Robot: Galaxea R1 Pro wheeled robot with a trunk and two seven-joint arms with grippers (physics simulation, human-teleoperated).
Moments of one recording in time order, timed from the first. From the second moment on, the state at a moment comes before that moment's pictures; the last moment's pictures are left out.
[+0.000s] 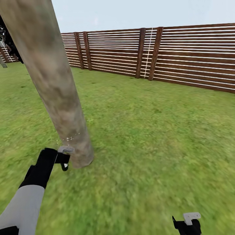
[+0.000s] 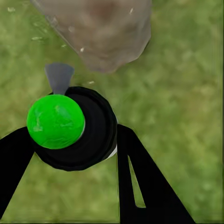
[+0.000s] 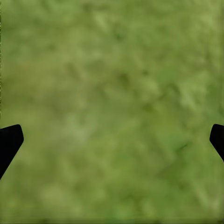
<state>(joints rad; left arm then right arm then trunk) -0.76 0.10 0.19 -1.01 -0.51 0.91 -0.42 -0.42 -0.17 -0.49 -0.14 0.54 -0.43 0.02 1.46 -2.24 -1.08</state>
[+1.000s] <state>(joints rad) -0.90 0.31 -0.04 -1.08 -0.50 0.94 -0.79 -0.42 -0.16 -0.49 -0.14 0.54 -0.43 0.02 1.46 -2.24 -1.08</state>
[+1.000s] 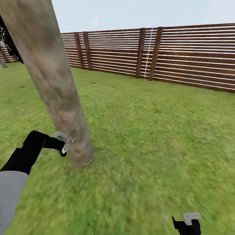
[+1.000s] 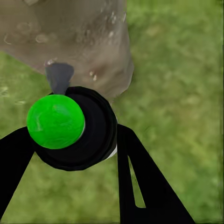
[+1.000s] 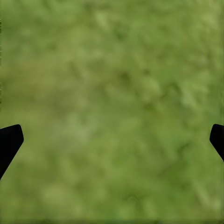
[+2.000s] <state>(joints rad) -0.89 0.35 -0.04 -1.08 -0.52 1.00 -0.84 -0.42 -0.16 -0.49 -0.14 0.54 -0.43 0.02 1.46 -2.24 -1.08</state>
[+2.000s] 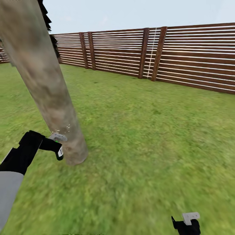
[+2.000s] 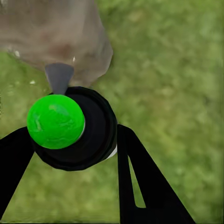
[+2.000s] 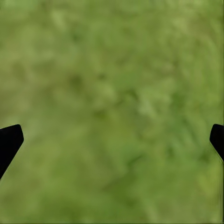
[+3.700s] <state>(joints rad) -0.84 0.17 0.19 -0.69 -0.46 0.81 -0.34 -0.42 -0.16 -0.49 -0.14 0.54 -0.43 0.02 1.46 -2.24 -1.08</state>
